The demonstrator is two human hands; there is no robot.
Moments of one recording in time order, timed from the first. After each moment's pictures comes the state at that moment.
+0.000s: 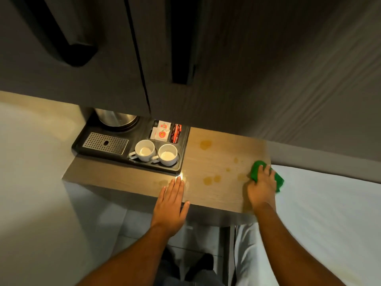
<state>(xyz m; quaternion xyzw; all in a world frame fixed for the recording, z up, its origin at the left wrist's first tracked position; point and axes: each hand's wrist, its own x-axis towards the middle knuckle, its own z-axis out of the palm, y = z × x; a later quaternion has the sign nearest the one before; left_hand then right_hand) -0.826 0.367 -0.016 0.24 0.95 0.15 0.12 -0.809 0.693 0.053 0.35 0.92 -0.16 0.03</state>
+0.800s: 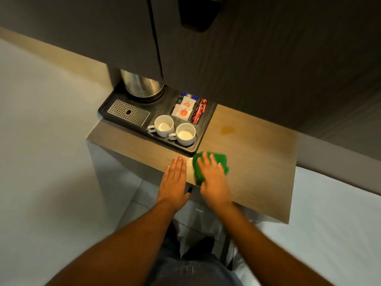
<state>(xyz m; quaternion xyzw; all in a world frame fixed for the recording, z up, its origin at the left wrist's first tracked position) -0.826 0.369 -0.010 0.13 0.97 0.07 0.17 -0.823 0.542 0.035 -0.04 0.97 -0.22 0.06</state>
